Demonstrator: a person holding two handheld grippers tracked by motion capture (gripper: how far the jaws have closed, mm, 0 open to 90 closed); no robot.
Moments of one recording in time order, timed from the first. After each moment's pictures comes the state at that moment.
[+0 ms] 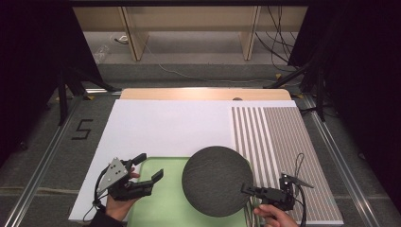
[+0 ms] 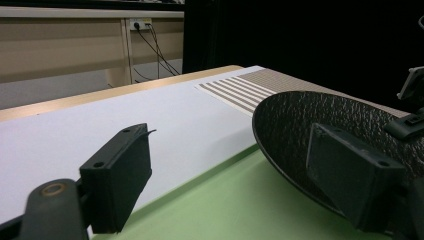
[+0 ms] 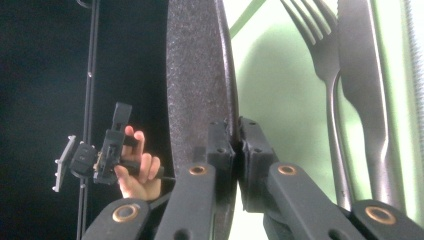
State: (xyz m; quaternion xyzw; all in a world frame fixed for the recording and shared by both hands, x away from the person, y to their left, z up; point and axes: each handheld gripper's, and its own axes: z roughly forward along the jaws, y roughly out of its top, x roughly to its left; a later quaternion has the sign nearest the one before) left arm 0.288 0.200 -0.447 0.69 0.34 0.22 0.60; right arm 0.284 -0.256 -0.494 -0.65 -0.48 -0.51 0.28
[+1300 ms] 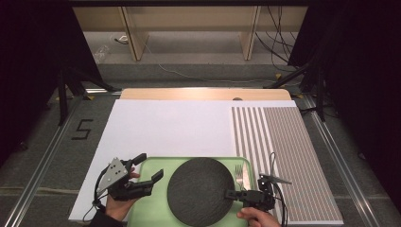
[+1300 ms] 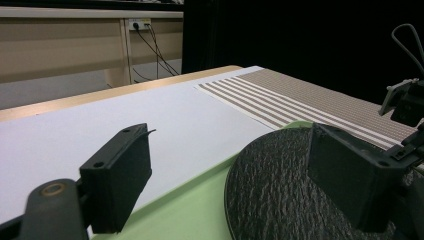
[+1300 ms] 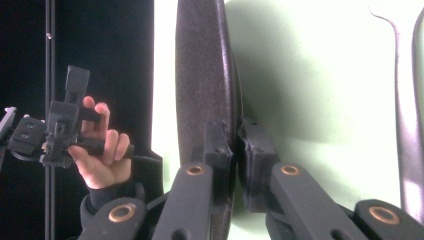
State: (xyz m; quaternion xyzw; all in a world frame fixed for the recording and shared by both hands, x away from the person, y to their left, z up) left arm 0.288 0.201 -0.447 0.69 0.34 0.22 0.60; right arm 0.292 -0.210 -0.507 -0.65 -0.54 -0.46 0.29
